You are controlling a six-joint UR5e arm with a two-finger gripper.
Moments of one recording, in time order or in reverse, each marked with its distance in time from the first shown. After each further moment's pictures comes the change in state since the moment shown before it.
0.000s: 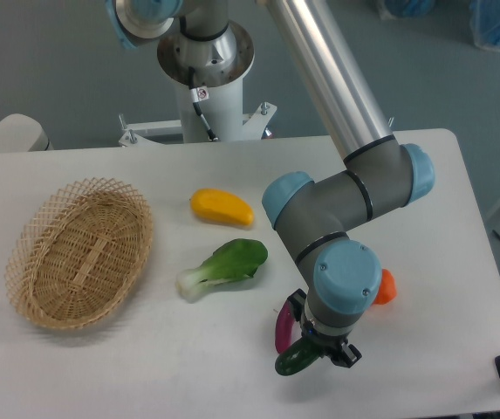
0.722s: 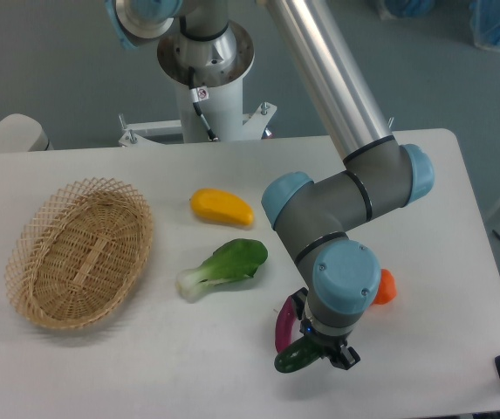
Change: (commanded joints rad) arm 0.005 0.000 -0.002 0.006 0.002 0.100
